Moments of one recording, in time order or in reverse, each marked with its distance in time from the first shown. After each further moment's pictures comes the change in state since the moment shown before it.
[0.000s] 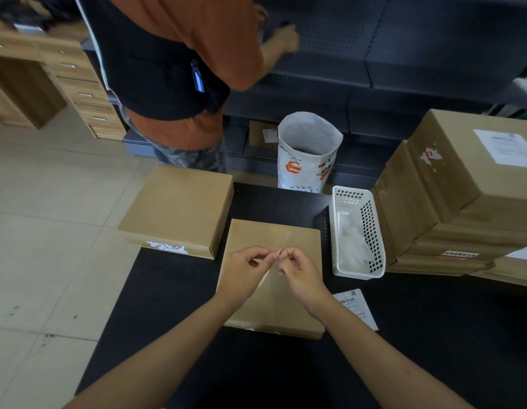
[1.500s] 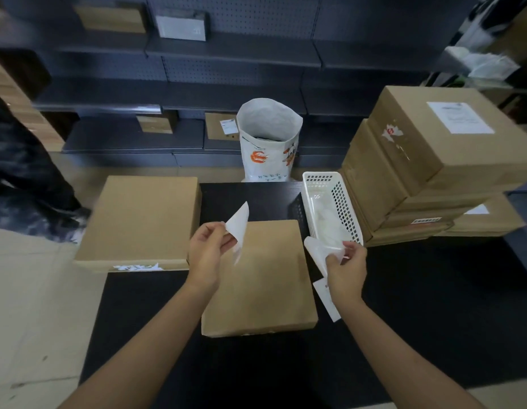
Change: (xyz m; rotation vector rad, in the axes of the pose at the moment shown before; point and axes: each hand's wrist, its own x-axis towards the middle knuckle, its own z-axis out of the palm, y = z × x) left_hand 0.053 0.005 -0.018 -0.656 0.198 -0.406; right_hand -0.003 0.042 -0.066 0.011 0.855 0.130
